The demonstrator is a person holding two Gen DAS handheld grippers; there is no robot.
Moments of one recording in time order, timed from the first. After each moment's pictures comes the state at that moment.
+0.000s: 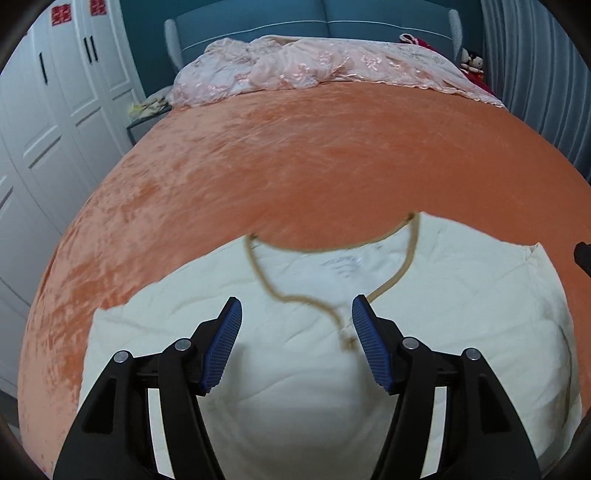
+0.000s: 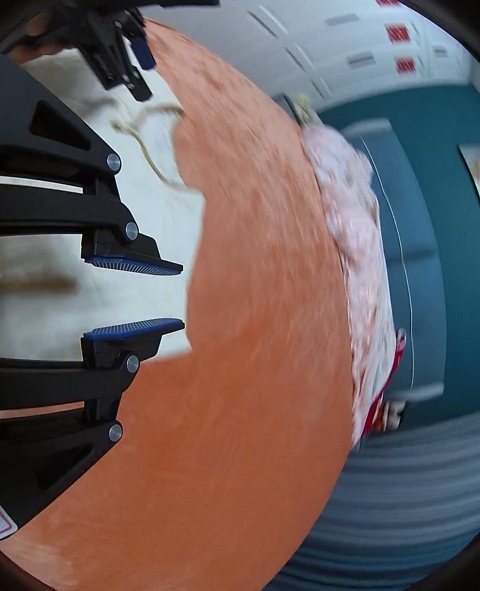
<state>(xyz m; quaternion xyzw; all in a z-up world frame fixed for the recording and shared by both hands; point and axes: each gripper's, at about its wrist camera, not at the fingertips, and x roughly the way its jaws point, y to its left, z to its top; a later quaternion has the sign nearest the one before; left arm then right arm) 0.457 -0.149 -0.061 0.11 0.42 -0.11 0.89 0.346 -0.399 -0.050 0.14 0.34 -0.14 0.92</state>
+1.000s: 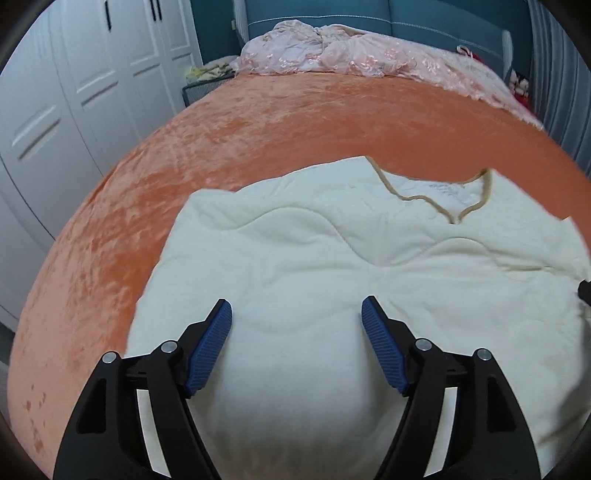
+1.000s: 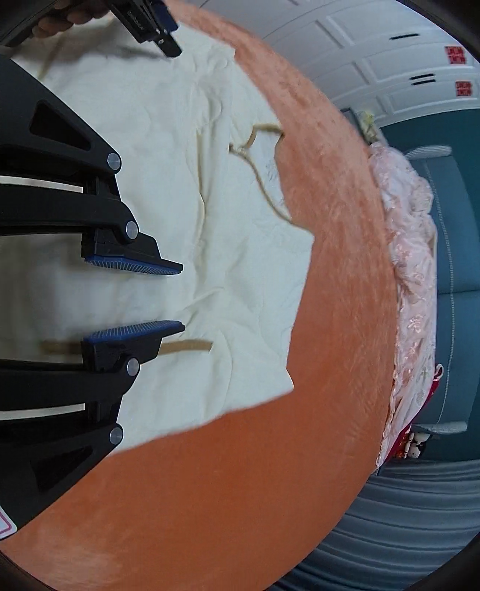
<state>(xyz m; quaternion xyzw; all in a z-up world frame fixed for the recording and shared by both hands) 0.384 -0.025 -0.073 0.04 0.44 -0.06 0.90 0.286 -0.352 -0.067 0.12 0.42 -0.12 0.89</state>
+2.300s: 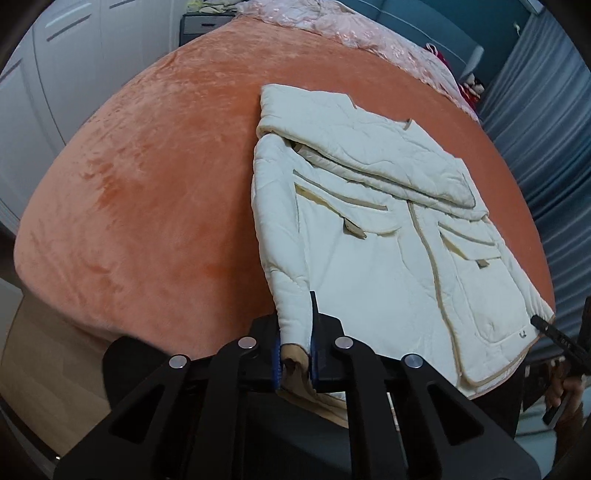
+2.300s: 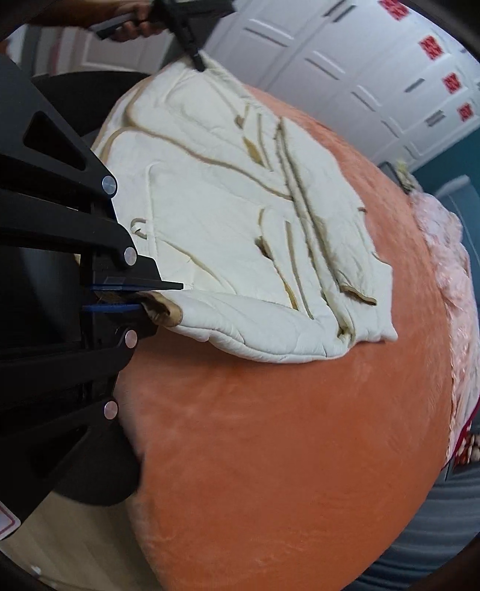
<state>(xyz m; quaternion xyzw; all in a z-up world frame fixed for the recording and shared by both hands) 0.069 0.161 0.003 -0.03 0.55 -0.16 0.82 -0.090 -0.345 -0.005 0.17 0.53 0.00 0.83</state>
